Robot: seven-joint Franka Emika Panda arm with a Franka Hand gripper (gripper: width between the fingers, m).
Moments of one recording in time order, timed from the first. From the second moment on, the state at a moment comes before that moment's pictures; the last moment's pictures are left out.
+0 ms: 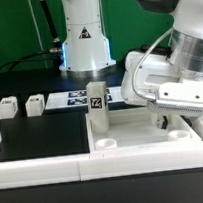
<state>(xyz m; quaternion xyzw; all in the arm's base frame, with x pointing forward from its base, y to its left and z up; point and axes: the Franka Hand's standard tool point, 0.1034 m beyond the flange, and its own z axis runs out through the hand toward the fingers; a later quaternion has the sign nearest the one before) 0.573 0.104 0.014 -0.02 -0.99 0.11 0.09</state>
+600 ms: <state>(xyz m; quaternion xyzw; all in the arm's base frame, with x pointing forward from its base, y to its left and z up) 0.575 0.091 0.016 -0.03 -0.99 0.12 0.09</state>
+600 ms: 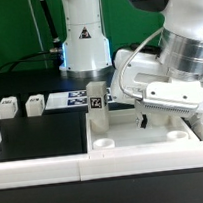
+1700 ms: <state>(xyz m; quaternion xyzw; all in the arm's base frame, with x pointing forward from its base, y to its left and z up) 0.571 0.007 0.123 -0.08 -0.98 0.15 0.04</state>
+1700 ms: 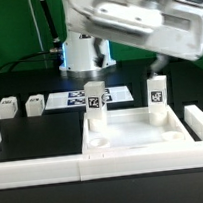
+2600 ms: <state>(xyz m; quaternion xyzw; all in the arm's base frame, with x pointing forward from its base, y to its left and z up) 0.547 -0.035 0.134 -0.22 -0.96 0.15 0.04</state>
